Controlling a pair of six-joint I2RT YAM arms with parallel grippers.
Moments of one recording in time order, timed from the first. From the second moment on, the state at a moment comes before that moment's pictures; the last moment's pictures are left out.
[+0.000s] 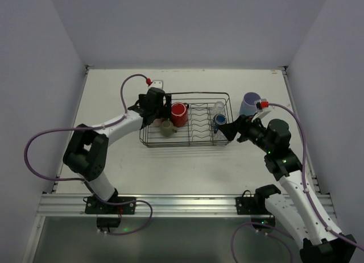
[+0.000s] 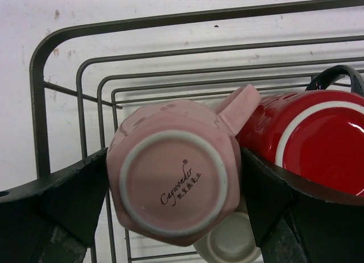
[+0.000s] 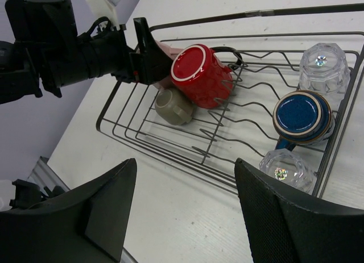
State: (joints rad) left arm -0.51 1.68 1.11 -0.17 -0.33 -0.35; right arm 0.27 0.68 0.63 -0.16 -0.39 0.50
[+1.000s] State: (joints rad) left arm -0.50 1.12 0.96 -0.16 -0.15 -0.46; right arm 0.56 0.95 0.57 0.34 -0.46 0.77
